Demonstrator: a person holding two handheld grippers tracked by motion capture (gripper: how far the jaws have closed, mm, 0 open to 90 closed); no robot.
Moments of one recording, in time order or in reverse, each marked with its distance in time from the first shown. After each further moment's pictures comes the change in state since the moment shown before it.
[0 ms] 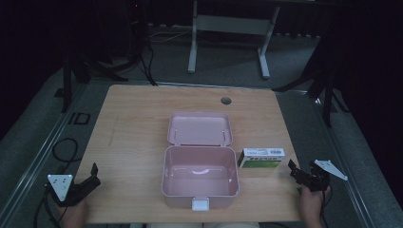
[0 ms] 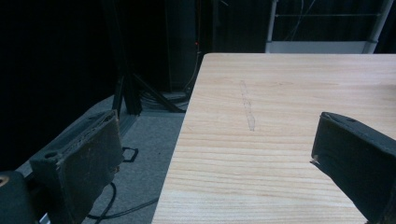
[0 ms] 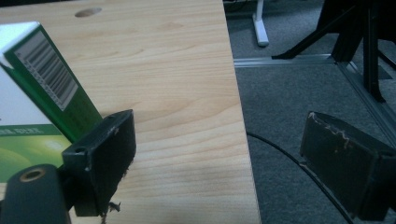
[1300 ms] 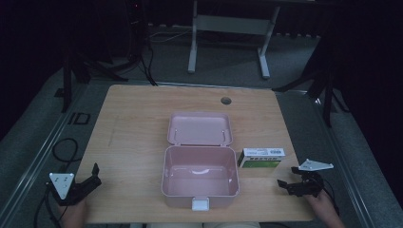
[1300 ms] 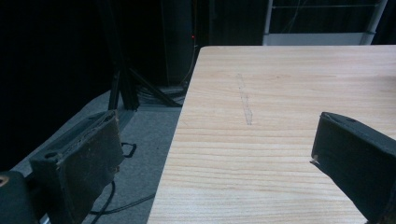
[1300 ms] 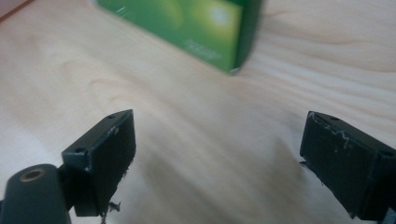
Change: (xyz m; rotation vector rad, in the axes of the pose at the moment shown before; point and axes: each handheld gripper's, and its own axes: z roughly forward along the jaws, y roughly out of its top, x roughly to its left) left arm 0.000 0.001 0.002 0.027 -0.013 0.008; right arm 0.008 0.005 0.000 0.368 0.473 -0.402
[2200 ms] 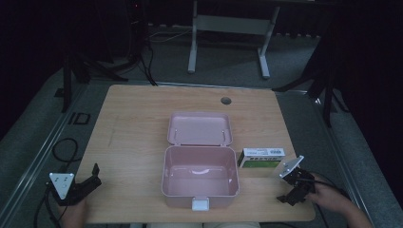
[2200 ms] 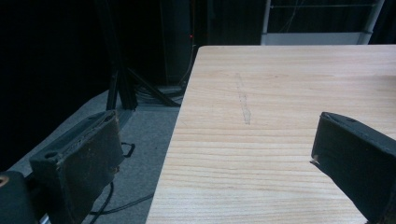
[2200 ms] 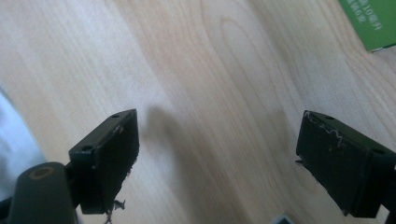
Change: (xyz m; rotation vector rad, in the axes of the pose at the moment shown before) left arm 0.000 0.000 0.000 0.004 -0.007 0.002; right arm 0.033 0.043 0.003 0.510 0.179 -0.369
